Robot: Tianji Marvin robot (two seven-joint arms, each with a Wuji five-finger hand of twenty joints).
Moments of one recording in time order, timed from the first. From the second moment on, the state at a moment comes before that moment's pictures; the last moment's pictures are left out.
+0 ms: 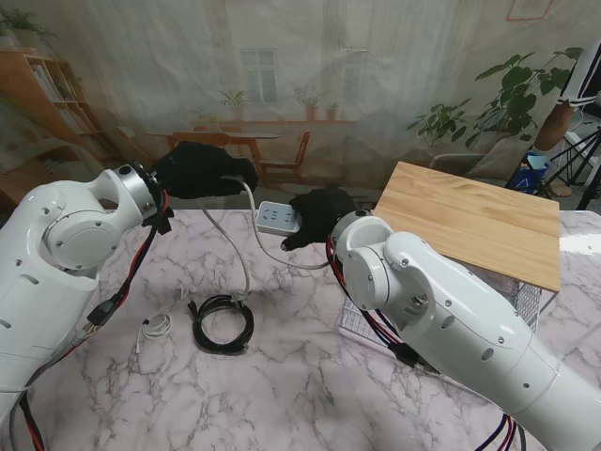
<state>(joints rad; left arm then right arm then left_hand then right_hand) 1.11 -1.02 -1.27 -1.64 0.78 -0.51 -0.33 -1.00 -1.09 0.74 -1.72 -0.77 0.44 0.32 1.22 -0.17 0.04 0.01 0.60 -0.03 0.80 0.71 1.00 0.10 0.82 0.85 1.02 0.24 0.97 0.92 0.66 0.27 1.46 0.62 0.54 -0.60 0.70 -0.14 0.66 0.14 0.99 0.73 1.06 0.19 1.07 0.90 1.03 0.16 0.84 0.61 0.29 0.40 1.04 0.41</state>
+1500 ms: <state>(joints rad) 0.85 -1.04 -1.00 -1.40 0.77 -0.35 -0.32 -1.17 -1.09 0.79 -1.82 -0.75 0.27 0.24 1.22 -0.17 0.04 0.01 0.60 -0.03 0.79 0.72 1.00 0.09 0.82 0.86 1.02 0.23 0.97 0.93 0.64 0.26 1.46 0.62 0.54 -0.60 0.70 -0.14 0.66 0.14 0.99 0.73 1.06 0.19 1.08 0.90 1.04 0.17 0.84 0.61 0.29 0.40 1.05 0.41</state>
